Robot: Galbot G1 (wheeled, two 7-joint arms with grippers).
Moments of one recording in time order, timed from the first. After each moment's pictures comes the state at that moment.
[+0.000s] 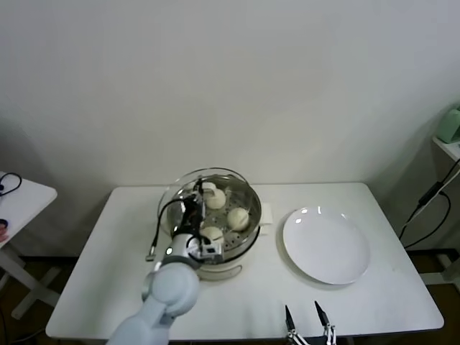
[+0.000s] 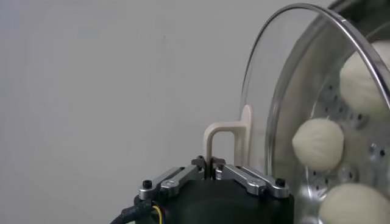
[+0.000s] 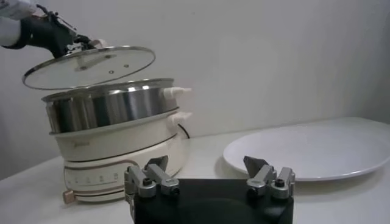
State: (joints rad) left arm 1.02 -1.29 -0.03 -1.97 1.29 0.55 0.25; right arm -1.83 1.33 0.38 1.78 0.28 0.54 -0.06
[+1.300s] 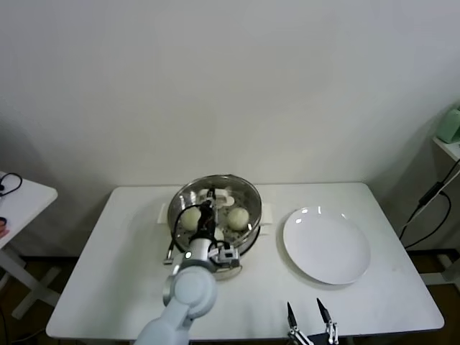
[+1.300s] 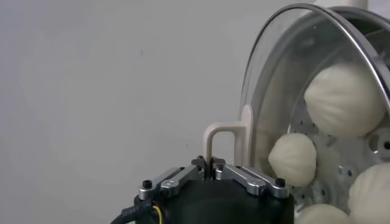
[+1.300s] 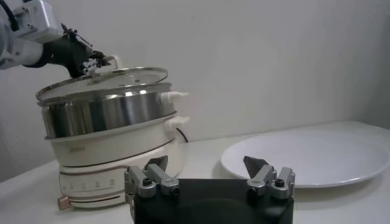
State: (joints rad) left arm 1.04 -1.40 -0.02 -1.88 1.44 0.51 0.25; right arm -1.83 1.33 0.39 1.79 0.28 0.53 -0.06
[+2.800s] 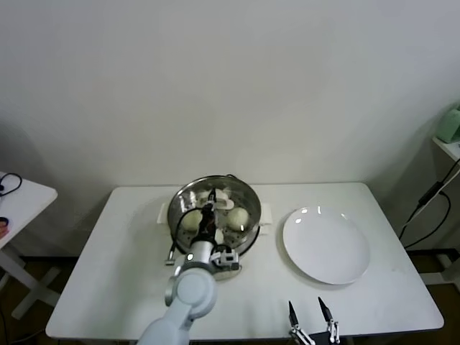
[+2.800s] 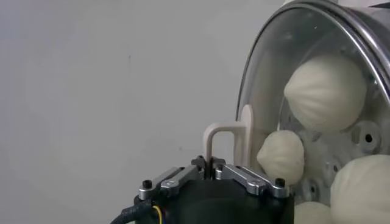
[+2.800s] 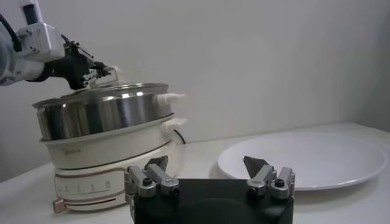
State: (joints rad) left arm 1.05 -1.41 -0.03 -1.83 1.47 0.49 0.21; right arm -1.82 1.33 0.39 1.79 0.29 0.54 -0.06
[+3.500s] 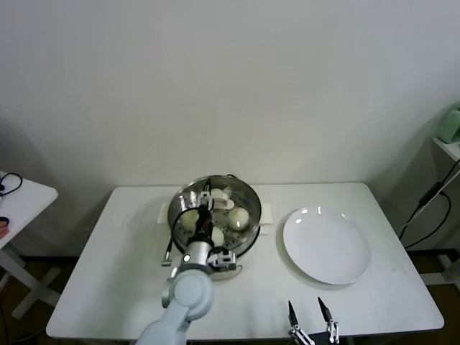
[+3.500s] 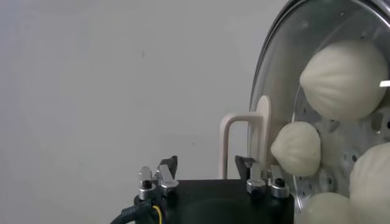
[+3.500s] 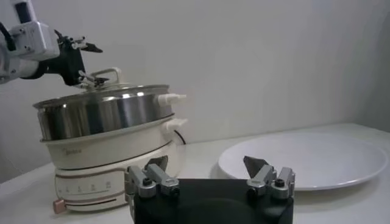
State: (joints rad) left arm 1.07 -1.40 -0.04 -1.84 1.48 0.47 0.16; right arm -1.82 1.33 0.39 1.78 0.28 0.54 -0.05
